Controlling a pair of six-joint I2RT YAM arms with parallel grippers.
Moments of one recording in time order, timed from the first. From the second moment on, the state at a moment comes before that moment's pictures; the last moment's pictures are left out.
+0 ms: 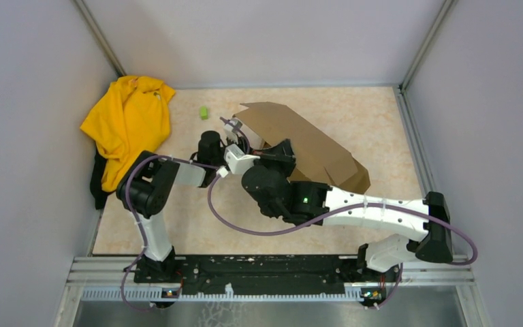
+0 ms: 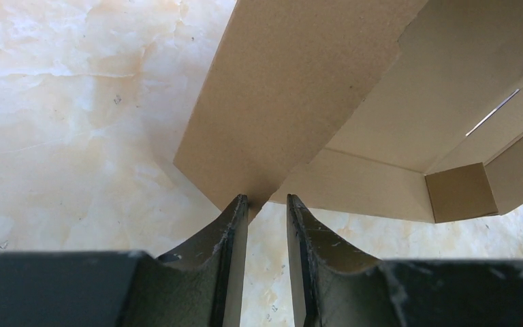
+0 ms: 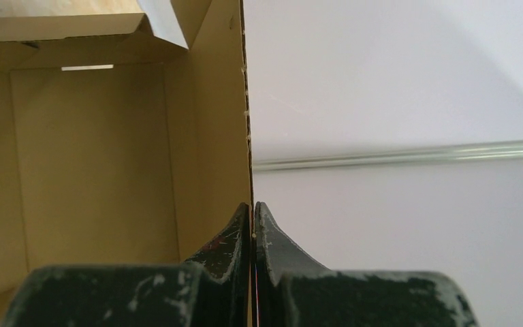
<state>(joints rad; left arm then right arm) -0.44 1.89 0.80 0.84 0.53 -0.38 1.33 1.36 1.26 -0.24 1.28 -0.95</state>
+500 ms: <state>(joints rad) -0.44 1.90 0.77 0.85 0.53 -0.38 1.38 1.40 1.36 -0.59 1.23 -0.61</state>
